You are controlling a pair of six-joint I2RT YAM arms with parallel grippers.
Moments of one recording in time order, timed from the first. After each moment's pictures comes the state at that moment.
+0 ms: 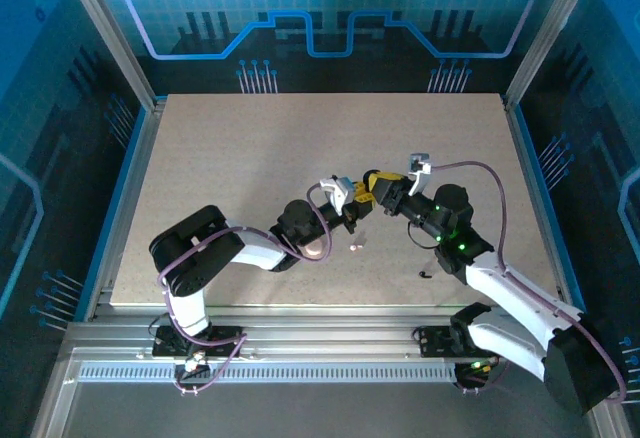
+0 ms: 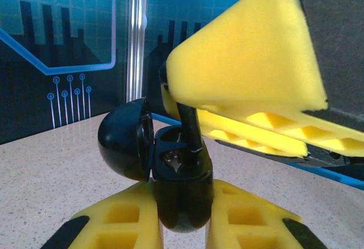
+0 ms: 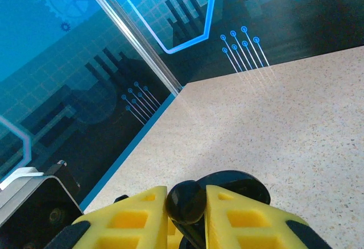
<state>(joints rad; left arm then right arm) -0.83 1.82 0.71 1.27 0.12 -0.13 0.46 0.97 0.50 0.41 -0.26 0.58</state>
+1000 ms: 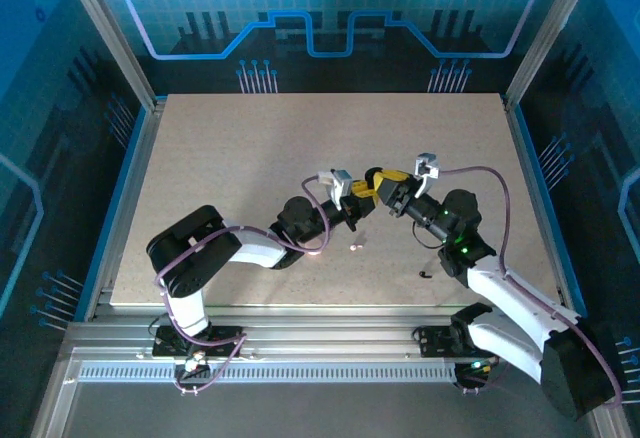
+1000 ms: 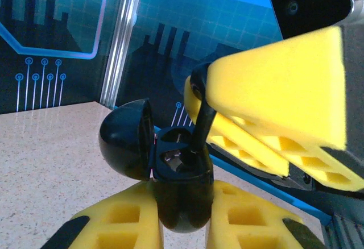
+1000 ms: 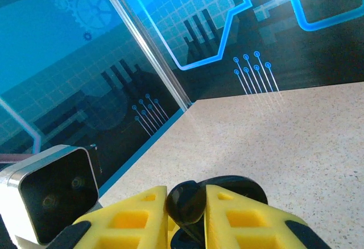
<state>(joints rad) -0.83 1.81 0.74 1.25 0.16 -0.34 0.40 0.96 0.44 0.55 -0.35 0.53</state>
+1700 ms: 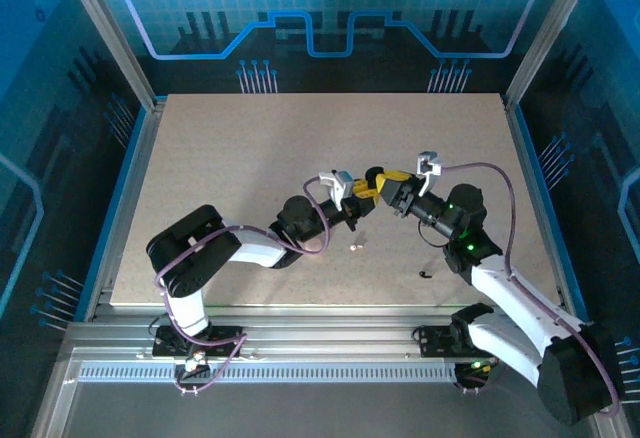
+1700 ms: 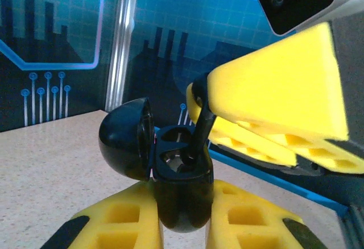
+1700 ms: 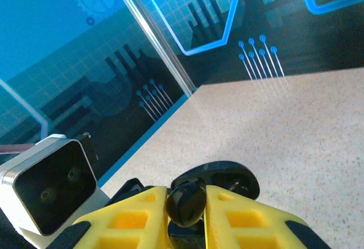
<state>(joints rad) -0.82 1.81 0.73 1.25 0.16 -0.23 0.34 0.93 0.49 0.41 -0.46 0.52</state>
